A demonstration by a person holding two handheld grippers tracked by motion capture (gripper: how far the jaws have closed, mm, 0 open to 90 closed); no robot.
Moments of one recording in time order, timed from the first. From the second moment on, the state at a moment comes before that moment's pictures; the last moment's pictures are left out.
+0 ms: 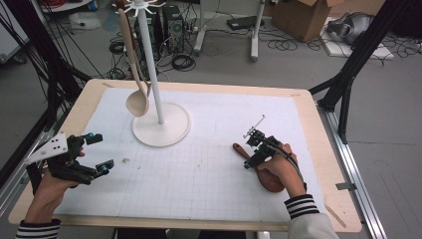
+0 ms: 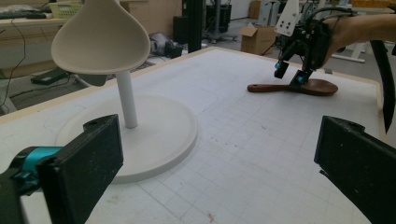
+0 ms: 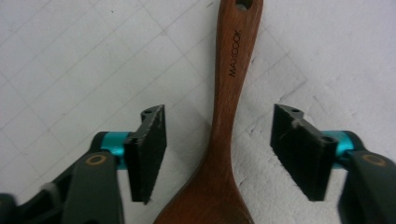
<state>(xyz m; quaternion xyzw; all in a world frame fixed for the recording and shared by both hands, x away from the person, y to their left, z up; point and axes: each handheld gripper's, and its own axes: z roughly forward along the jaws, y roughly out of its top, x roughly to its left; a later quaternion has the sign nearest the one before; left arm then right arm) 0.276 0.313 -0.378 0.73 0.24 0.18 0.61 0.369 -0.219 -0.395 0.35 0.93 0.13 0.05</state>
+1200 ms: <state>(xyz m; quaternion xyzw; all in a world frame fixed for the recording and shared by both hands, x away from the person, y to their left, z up) 0.274 0.311 -0.377 0.73 0.24 0.18 0.62 0.389 -0.205 -0.405 0.36 0.93 0.06 0.01</state>
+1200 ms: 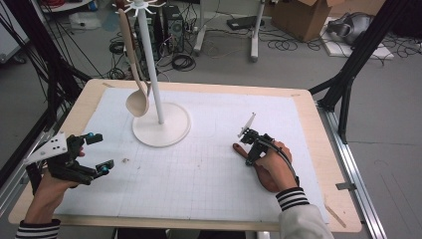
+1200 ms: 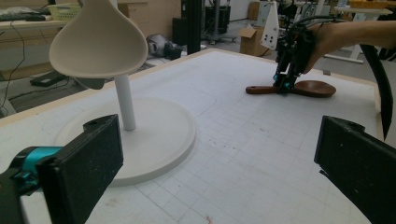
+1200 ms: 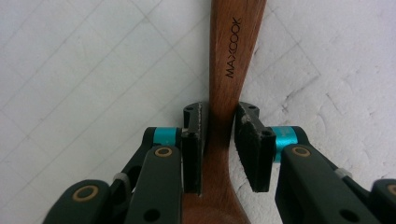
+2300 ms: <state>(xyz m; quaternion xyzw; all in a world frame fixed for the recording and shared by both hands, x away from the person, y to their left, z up) 0.275 0.308 -0.378 0.73 0.24 0.18 0.61 0.382 -0.203 -0.392 0.34 0.94 0.06 0.04</state>
